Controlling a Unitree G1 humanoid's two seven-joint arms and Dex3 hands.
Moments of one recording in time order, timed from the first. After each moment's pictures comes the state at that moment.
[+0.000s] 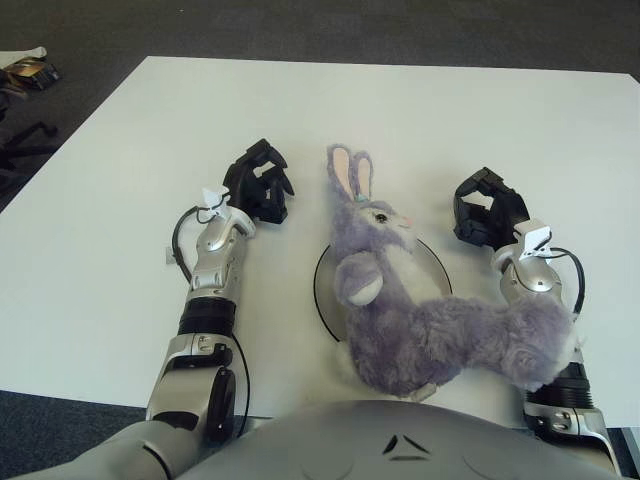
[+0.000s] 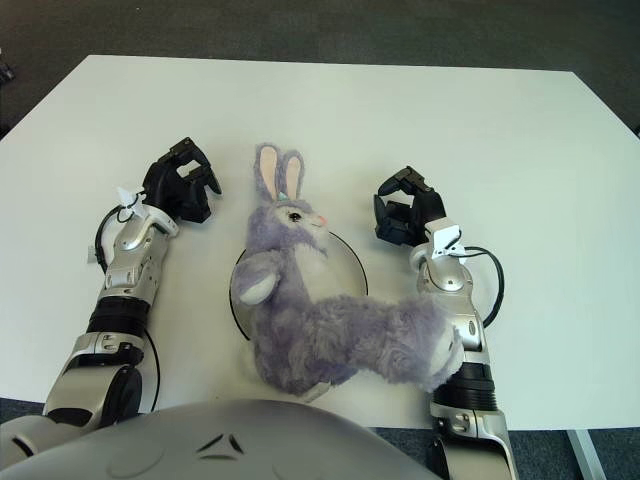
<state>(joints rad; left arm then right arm) -0.33 0.06 0.14 0.39 -0.25 -0.20 -0.29 -0.01 -0.20 -0.11 -0.10 0.02 0.17 0.04</state>
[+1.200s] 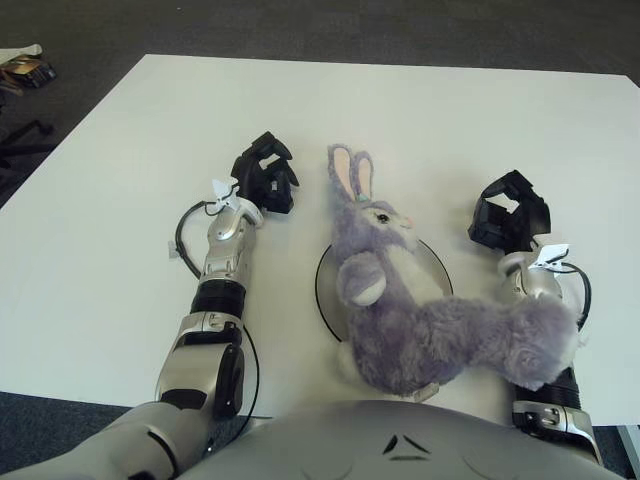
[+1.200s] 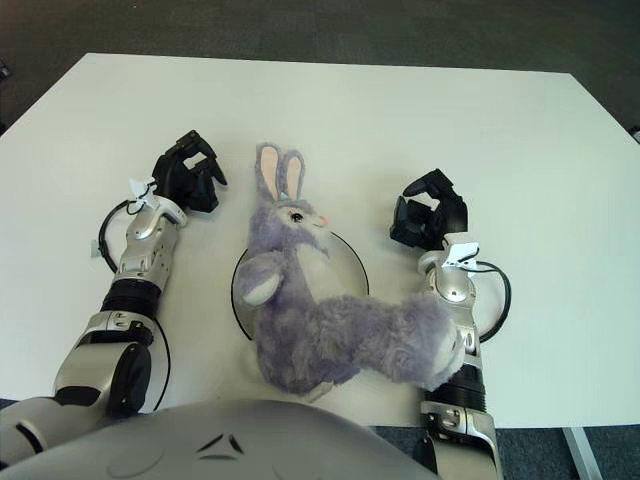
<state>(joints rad) -0.44 0.04 0.16 0.58 -0.21 -0.30 -0.25 -0.02 -0.11 -0.21 0.05 0.06 -0.18 -0.07</state>
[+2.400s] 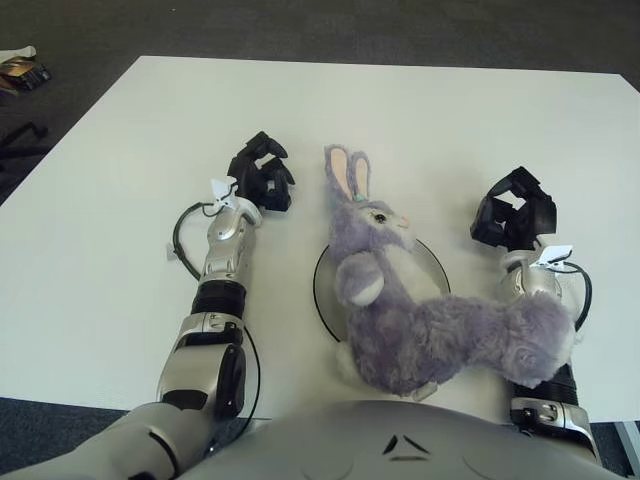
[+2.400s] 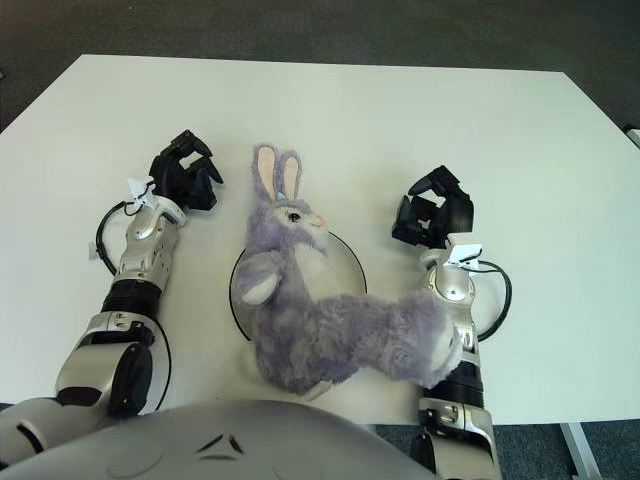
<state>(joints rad) -0.43 0.03 0.18 0.54 -0.19 -0.27 -0.18 -0.02 -0.11 -0.21 0.06 0.06 -0.18 -0.12</state>
